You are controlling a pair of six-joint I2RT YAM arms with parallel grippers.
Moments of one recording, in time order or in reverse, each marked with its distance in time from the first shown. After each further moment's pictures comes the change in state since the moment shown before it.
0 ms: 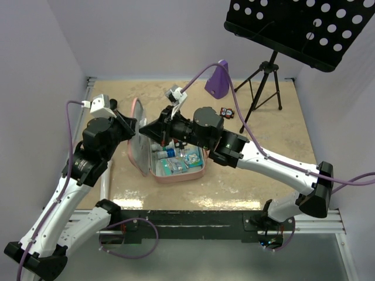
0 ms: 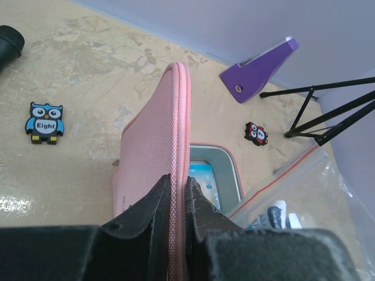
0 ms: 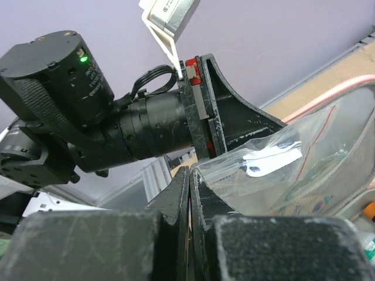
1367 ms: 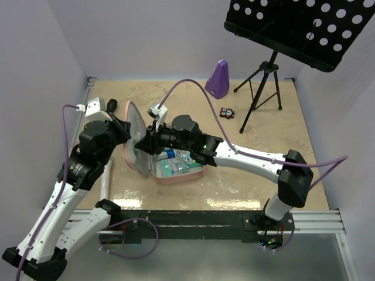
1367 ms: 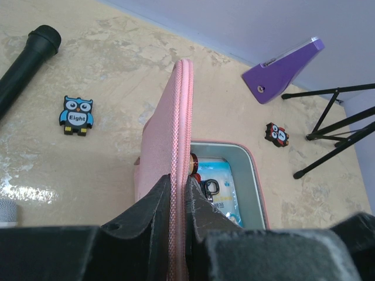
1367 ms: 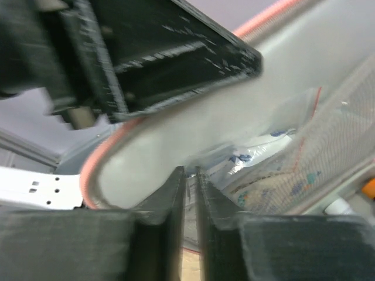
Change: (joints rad) left arm 0.000 -0.042 0.018 -0.098 -0.074 0.018; right arm -0.035 0.193 -0.101 0.133 -0.143 -0.076
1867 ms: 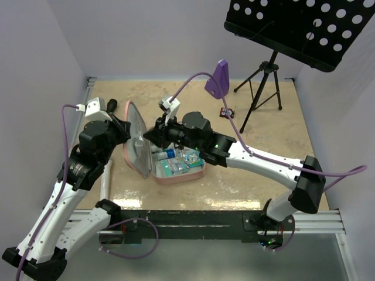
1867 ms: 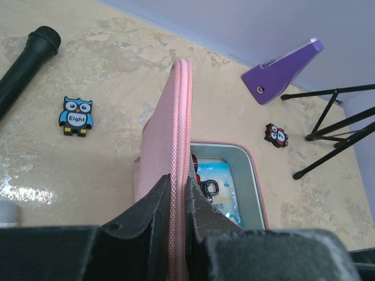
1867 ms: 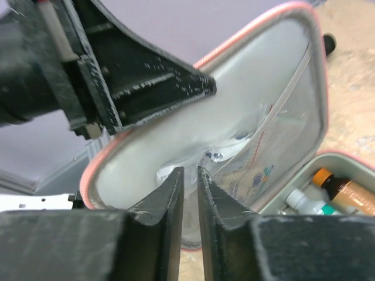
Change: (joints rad) left arm 0.000 0.000 0.001 0.000 0.001 0.000; right arm -0.001 -0.093 0.002 -0.093 0.157 -0.033
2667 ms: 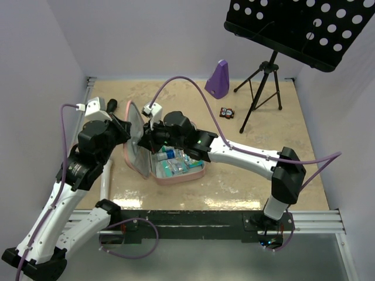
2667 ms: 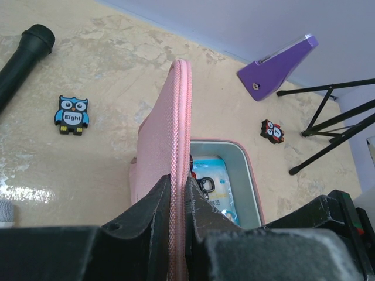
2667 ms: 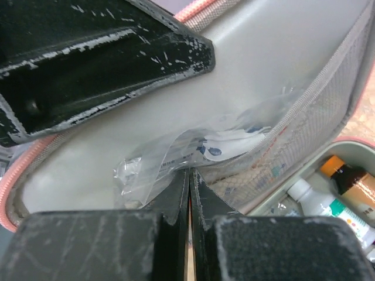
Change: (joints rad) left arm 0.000 0.000 0.013 -0.010 0.023 0.000; right arm 0.004 0.175 0.127 -0.102 -0.072 -0.059
